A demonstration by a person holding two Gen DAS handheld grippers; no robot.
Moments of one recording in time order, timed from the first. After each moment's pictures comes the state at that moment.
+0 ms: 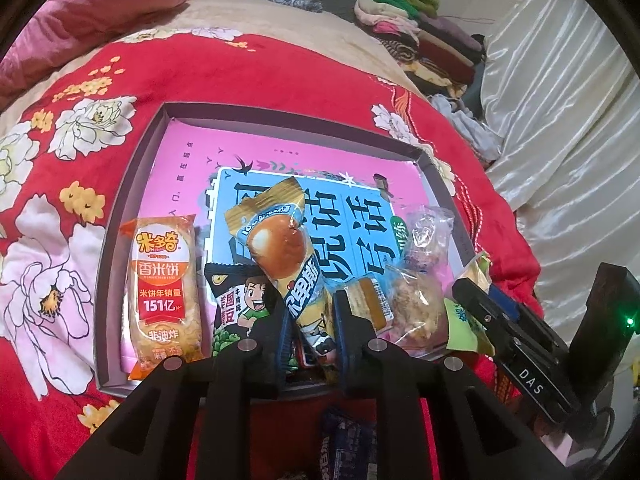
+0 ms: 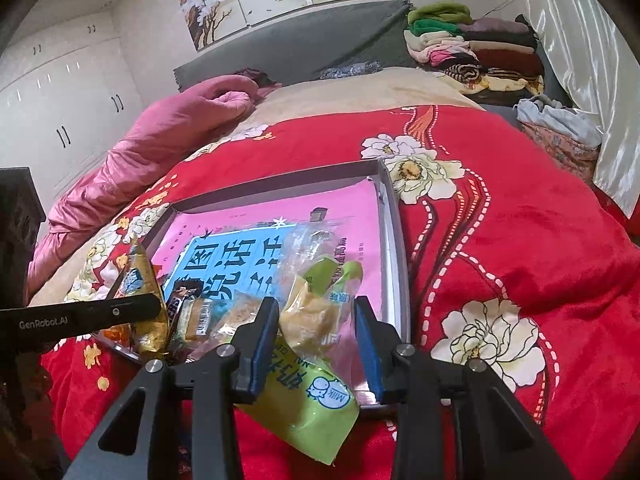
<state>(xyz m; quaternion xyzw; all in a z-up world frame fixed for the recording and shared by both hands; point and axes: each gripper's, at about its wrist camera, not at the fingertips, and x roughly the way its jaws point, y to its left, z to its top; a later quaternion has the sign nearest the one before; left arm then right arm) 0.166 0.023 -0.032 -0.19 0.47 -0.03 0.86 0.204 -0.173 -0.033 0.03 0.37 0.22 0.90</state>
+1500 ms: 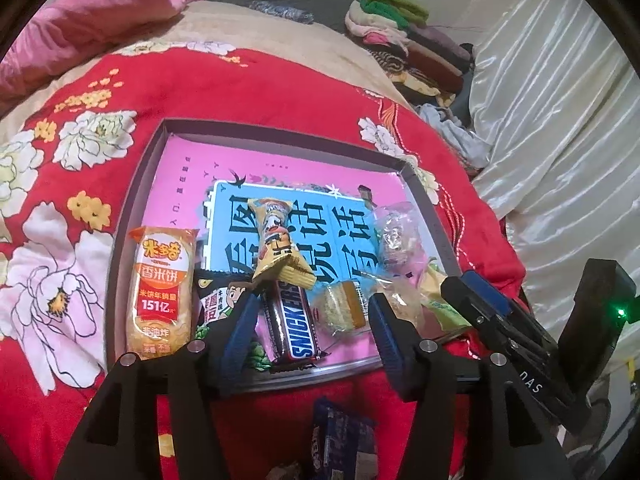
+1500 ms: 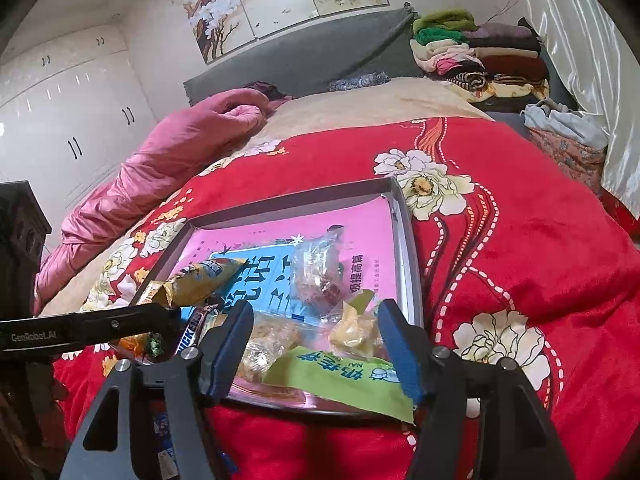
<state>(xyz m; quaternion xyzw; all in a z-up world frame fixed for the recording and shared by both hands) 0.153 0.025 -0.014 -0.20 0.44 -0.04 0.87 0.198 -0.173 -0.021 0.05 0.35 0.24 0.90</state>
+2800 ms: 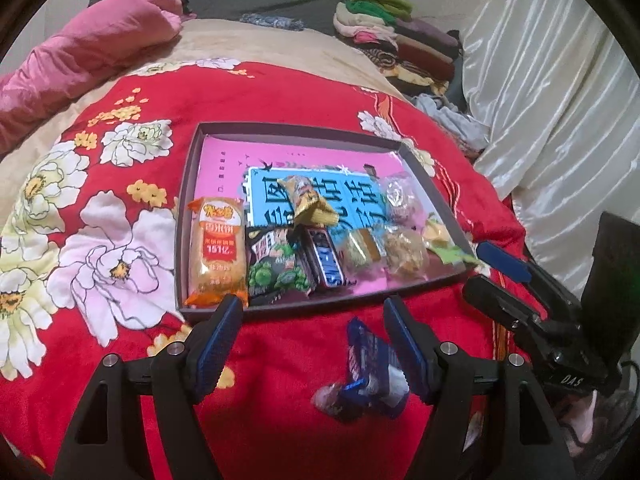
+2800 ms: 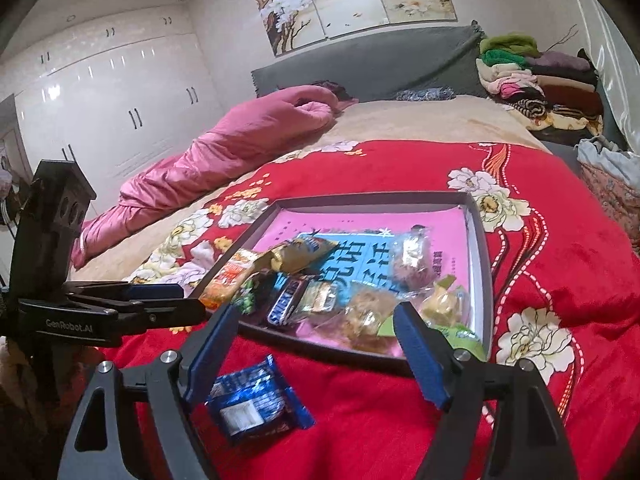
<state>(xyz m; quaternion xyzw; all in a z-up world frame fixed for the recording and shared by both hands) 0.086 0.034 0.000 -0.13 0.44 -0.04 0.89 0.137 -0.149 0.004 0.01 0.32 0.35 0.88</state>
